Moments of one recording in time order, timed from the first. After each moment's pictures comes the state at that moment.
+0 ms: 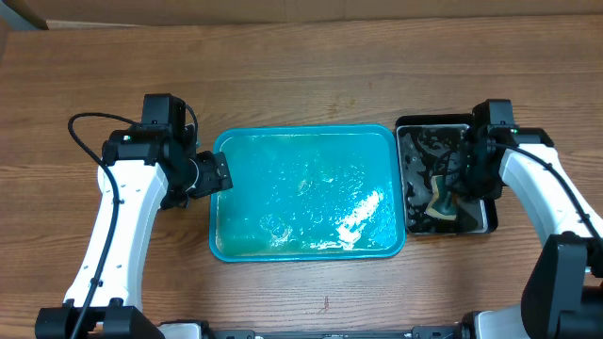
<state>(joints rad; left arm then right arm) 0.00 1.48 1.22 -1.15 0.10 -0.30 -0.04 1.64 1.09 -0.93 -0.03 0.23</state>
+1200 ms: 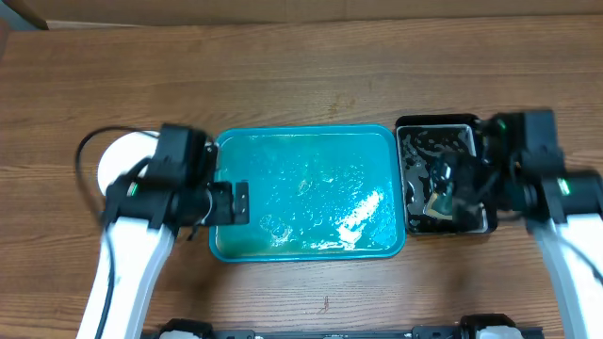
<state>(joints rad) -0.16 1.14 1.12 -1.20 0.09 -0.23 0.05 1.12 1.15 -1.11 -0.13 0.26</state>
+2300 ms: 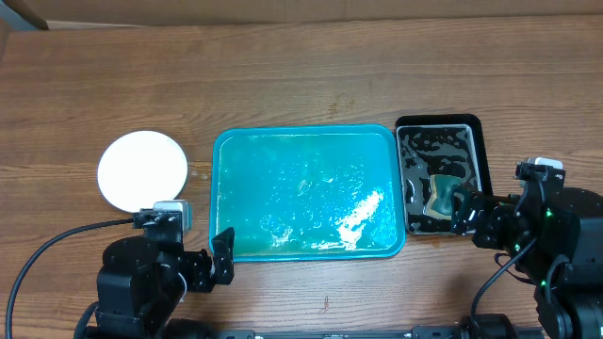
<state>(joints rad) -0.16 0.52 0.92 -1.11 0.08 -0.23 0.05 0.71 1.05 -1.06 -0.12 0.28</state>
